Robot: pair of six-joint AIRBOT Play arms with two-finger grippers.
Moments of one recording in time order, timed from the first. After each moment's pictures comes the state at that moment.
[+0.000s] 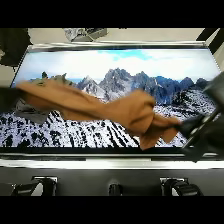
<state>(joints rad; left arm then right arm) 0.16 -0.65 1.25 1.01 -1.29 -1.39 0.10 -0.61 1.30 -1.31 1.63 1.02</state>
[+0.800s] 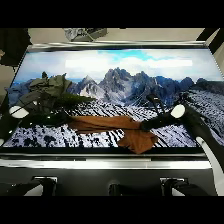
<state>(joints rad) 0.05 -1.17 0.83 0.89 -1.05 -1.42 0.10 -1.23 0.87 -1.06 1.02 1.04</state>
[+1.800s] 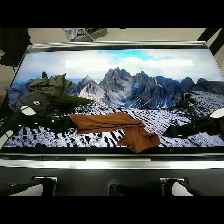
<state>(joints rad) 0.08 -1.35 0.84 0.89 -1.14 -1.27 -0.44 -1.25 0.86 -1.07 1.42 0.86</state>
